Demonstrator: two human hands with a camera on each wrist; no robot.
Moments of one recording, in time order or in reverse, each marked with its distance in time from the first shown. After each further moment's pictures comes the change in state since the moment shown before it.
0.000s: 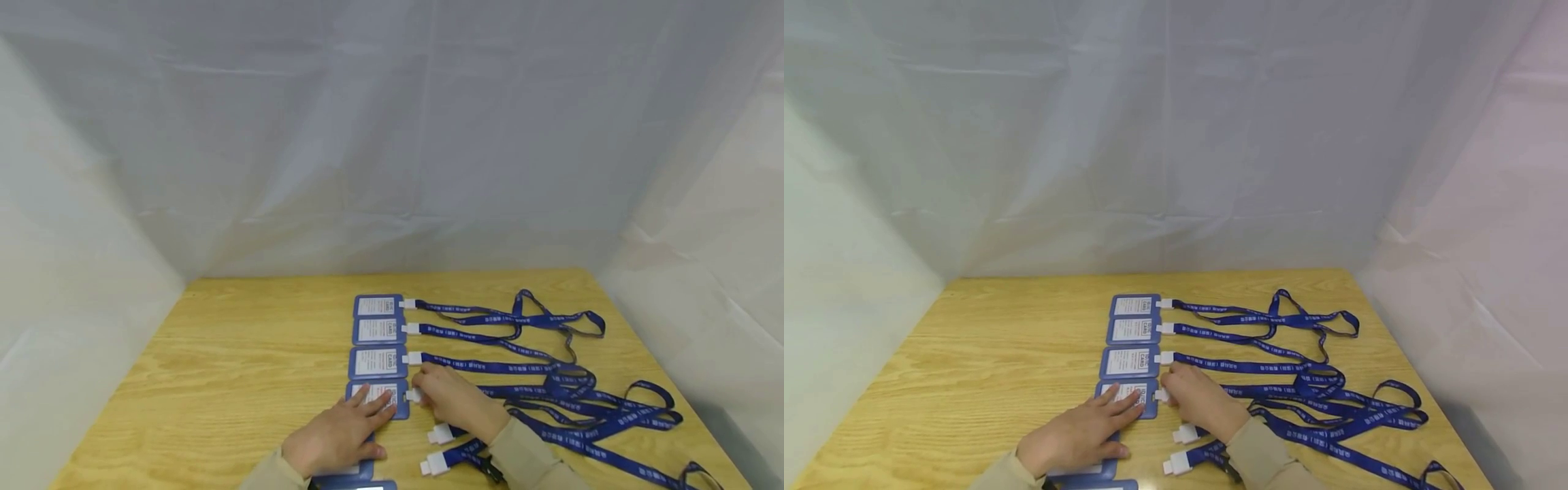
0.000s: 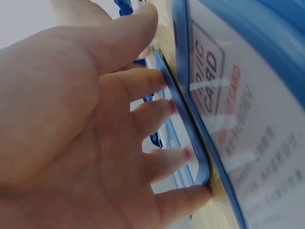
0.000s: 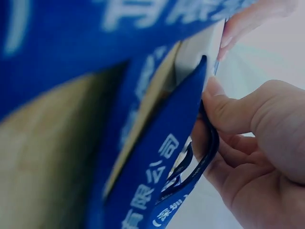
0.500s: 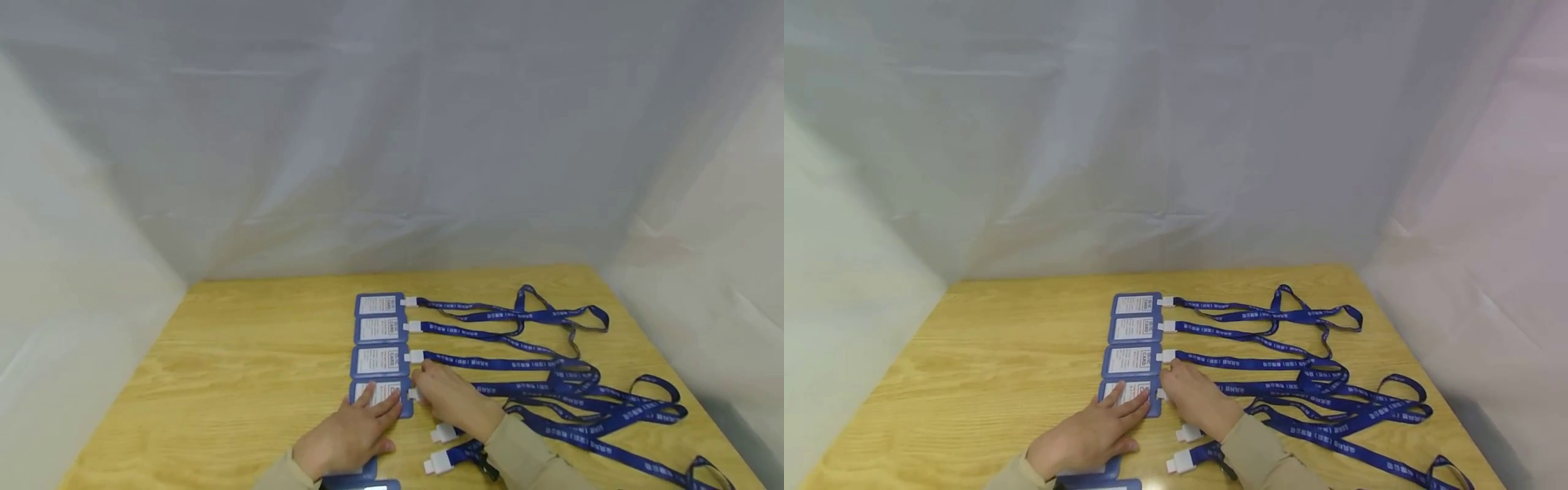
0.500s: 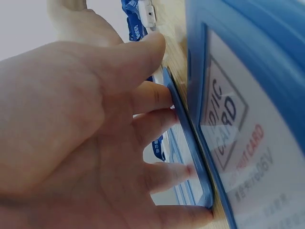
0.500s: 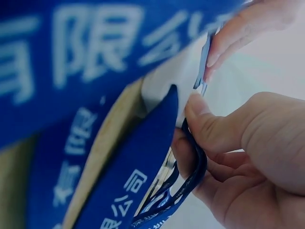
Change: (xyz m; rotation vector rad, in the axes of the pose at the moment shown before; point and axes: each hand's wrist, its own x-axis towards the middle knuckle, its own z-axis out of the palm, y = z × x) left_hand 0.006 0.011 0.000 0.054 0.006 0.005; right_hand 0.003 -0.009 0.002 -0.033 0.017 0.027
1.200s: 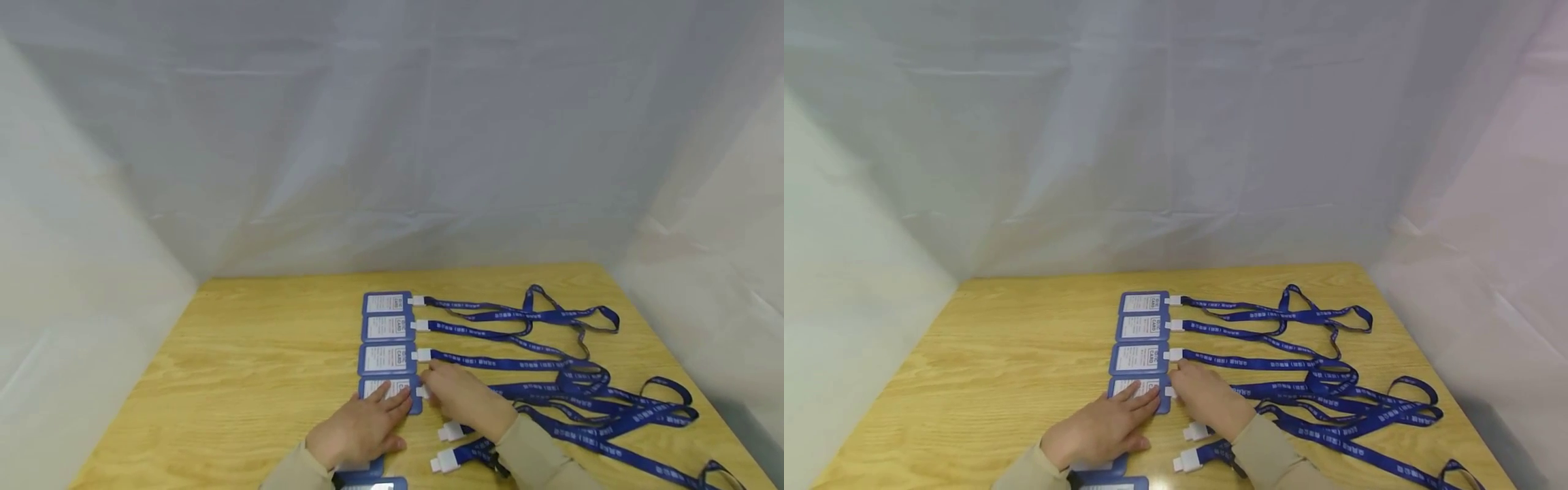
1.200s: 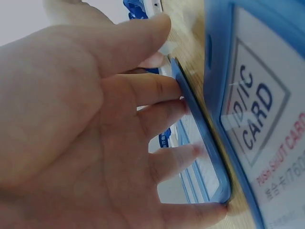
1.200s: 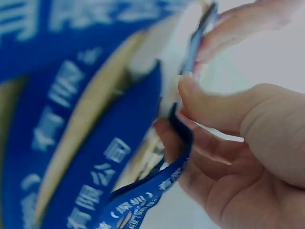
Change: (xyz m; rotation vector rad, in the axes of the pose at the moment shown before) left_hand -0.001 0.008 -0.007 0.079 0.012 -0.006; right_hand -0.003 -0.002 -0.007 -0.020 -0.019 0.003
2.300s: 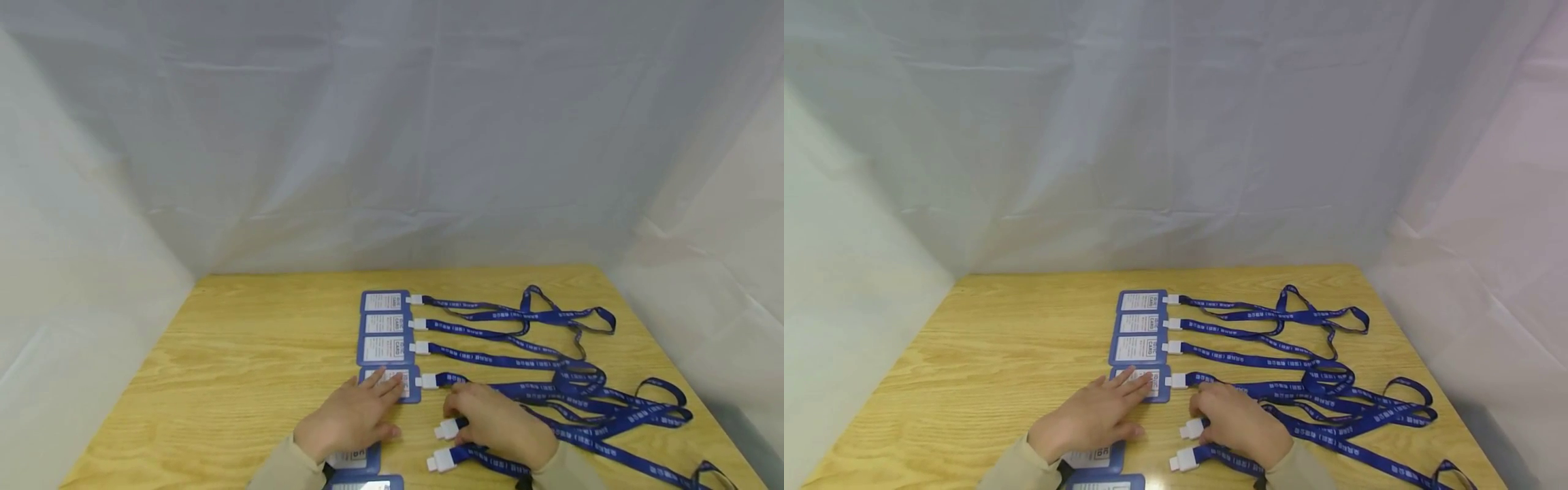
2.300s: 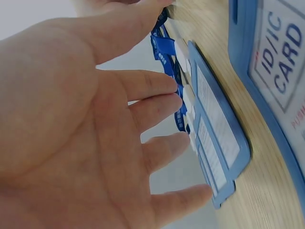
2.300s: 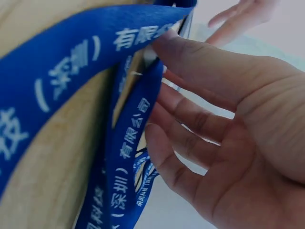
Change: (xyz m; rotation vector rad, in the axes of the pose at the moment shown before) left_hand -0.006 -0.006 -0.012 0.012 0.112 0.007; right_hand -0.050 0.019 -0.010 0.164 -0.170 0.048
